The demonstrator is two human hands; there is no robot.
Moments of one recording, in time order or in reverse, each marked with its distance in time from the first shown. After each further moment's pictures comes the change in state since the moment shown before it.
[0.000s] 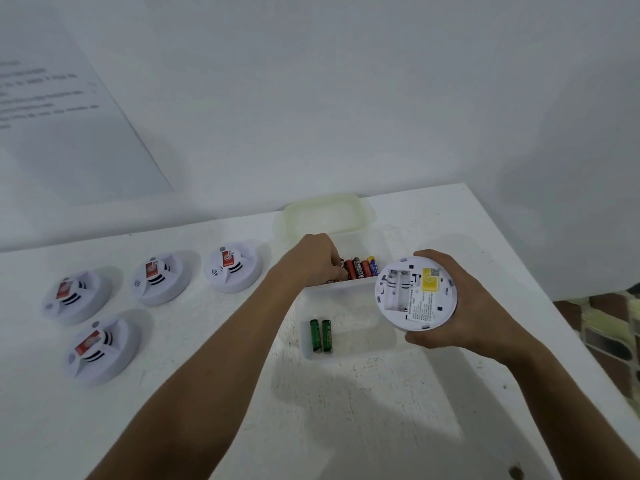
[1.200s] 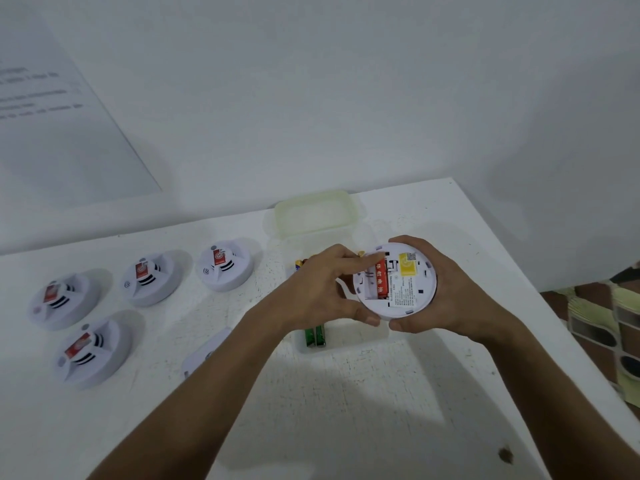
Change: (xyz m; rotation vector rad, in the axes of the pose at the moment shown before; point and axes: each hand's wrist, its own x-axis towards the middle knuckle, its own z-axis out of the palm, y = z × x) left_hand -0.071 0.023 0.013 -0.359 0.059 0.425; right_hand 0.012 -0.011 0.005 0.026 -0.028 -0.040
